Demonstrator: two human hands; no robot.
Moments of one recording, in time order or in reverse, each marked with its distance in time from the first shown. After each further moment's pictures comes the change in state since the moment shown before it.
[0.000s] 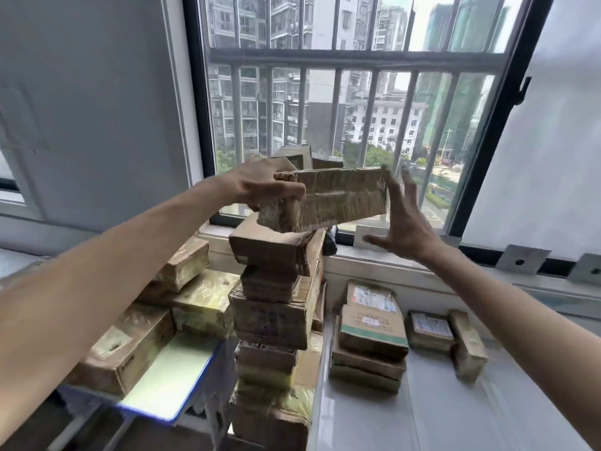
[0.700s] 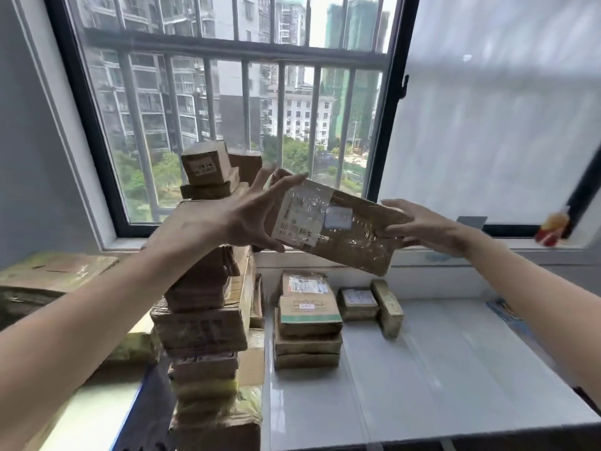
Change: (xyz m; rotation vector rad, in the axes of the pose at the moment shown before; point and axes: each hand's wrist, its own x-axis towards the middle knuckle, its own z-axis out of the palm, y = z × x) left_hand 0.029 0.049 0.092 0.055 0.071 0.579; right_hand -0.094 0.057 -0.130 0.578 -0.363 0.611
